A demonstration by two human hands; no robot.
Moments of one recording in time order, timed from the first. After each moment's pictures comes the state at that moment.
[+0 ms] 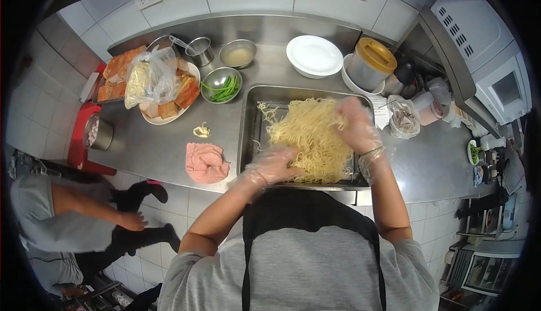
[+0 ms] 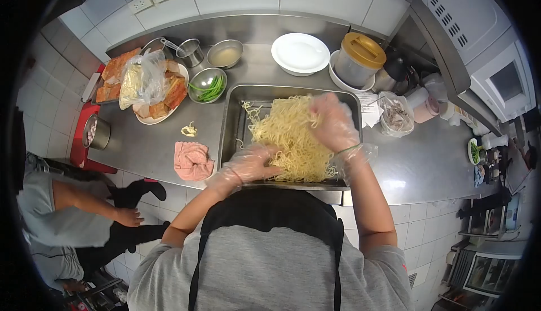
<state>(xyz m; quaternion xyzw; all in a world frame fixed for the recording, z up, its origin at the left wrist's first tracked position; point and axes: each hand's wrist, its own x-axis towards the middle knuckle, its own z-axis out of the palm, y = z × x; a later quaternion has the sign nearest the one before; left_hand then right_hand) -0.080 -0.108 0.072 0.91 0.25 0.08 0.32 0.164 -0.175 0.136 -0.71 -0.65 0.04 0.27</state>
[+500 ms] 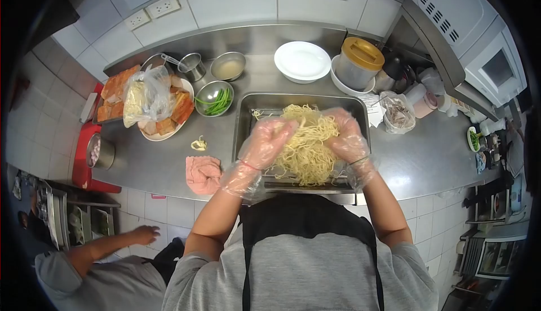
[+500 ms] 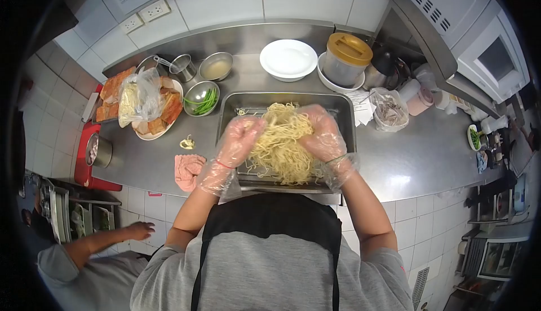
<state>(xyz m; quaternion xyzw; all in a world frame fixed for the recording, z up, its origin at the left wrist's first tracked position) -0.053 -0.083 0.134 0.76 0.29 0.29 0.51 0.154 -0.189 0.125 -0.64 -0.62 0.14 0.42</state>
